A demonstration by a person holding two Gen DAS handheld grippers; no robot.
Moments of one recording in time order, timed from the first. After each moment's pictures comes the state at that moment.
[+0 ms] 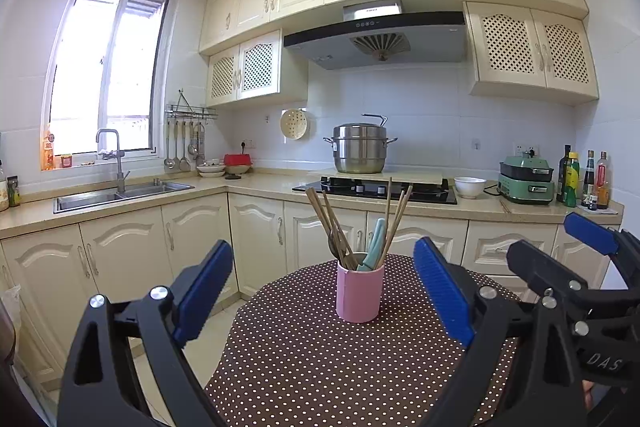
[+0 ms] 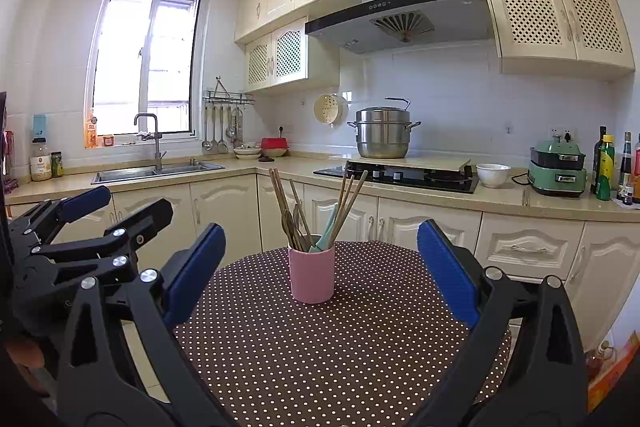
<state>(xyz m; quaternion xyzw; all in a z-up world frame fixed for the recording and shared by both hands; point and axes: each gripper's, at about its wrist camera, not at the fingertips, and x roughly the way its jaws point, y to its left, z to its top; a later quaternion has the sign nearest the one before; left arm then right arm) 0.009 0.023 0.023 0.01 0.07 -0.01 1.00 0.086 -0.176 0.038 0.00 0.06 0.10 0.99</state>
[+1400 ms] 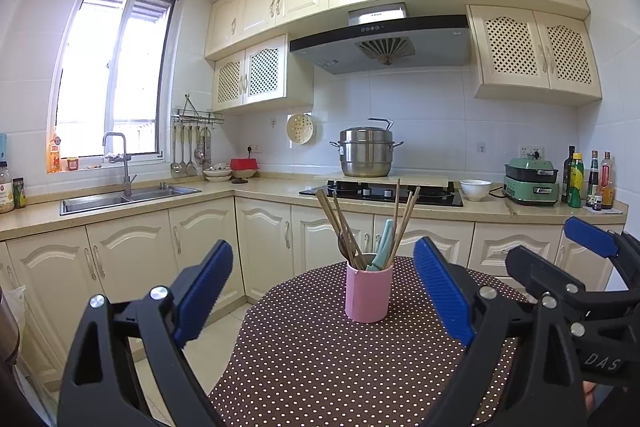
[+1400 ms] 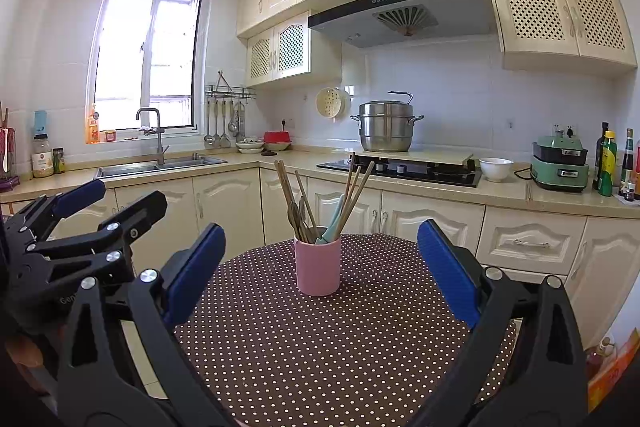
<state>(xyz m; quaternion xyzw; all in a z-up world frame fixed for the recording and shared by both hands) 0.003 0.032 0.019 0.01 0.06 0.00 1.00 0.085 -0.171 0.029 0.00 0.06 0.11 0.99</state>
